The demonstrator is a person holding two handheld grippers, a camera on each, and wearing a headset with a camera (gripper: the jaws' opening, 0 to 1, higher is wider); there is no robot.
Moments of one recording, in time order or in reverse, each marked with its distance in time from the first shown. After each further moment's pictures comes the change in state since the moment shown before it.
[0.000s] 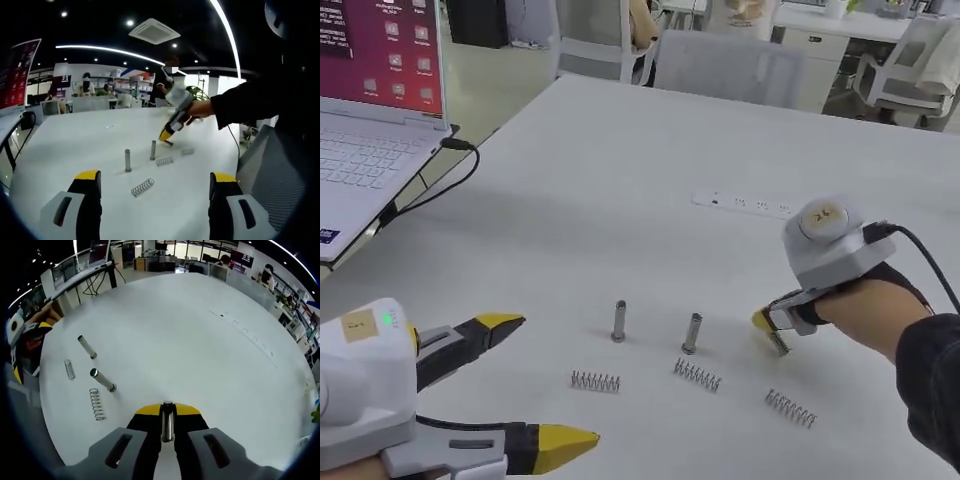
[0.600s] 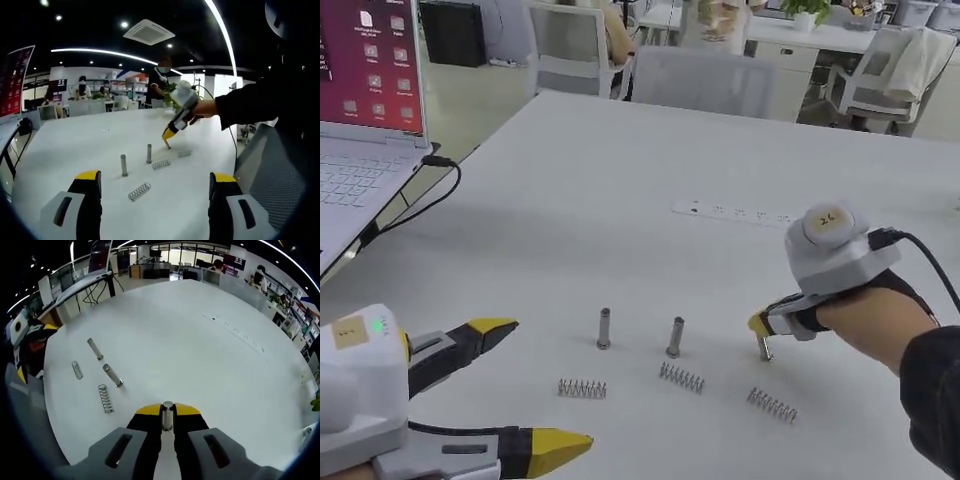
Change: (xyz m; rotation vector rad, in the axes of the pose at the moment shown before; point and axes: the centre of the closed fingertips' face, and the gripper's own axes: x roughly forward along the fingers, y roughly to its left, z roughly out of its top) left arm 0.000 -0.009 0.010 0.036 -0.005 -0.024; right arm -0.023 -0.004 -0.008 0.041 -0.064 -0.026
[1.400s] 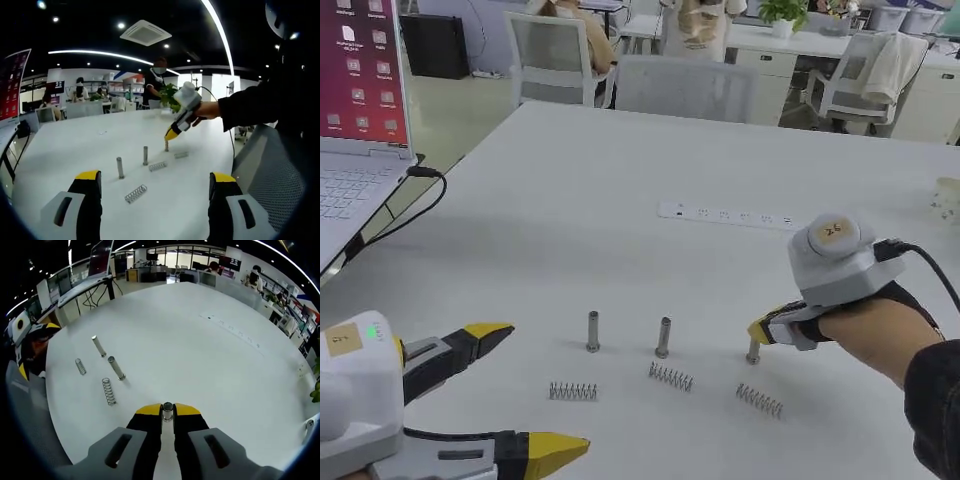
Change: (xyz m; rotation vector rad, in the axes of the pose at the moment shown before) left arm 0.002 -0.008 0.004 0.016 -0.007 -0.017; right arm -0.014 0.000 -0.013 0.023 -0.031 -0.015
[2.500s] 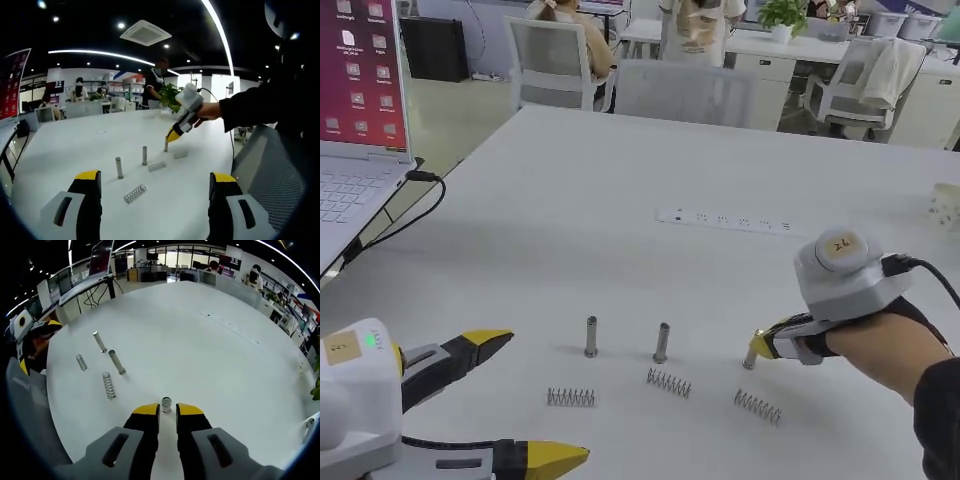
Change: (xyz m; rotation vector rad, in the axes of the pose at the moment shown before) left arm 0.000 0.000 -0.001 -0.003 0.000 -0.004; right arm -0.005 -0.001 -0.011 0.001 0.004 0.007
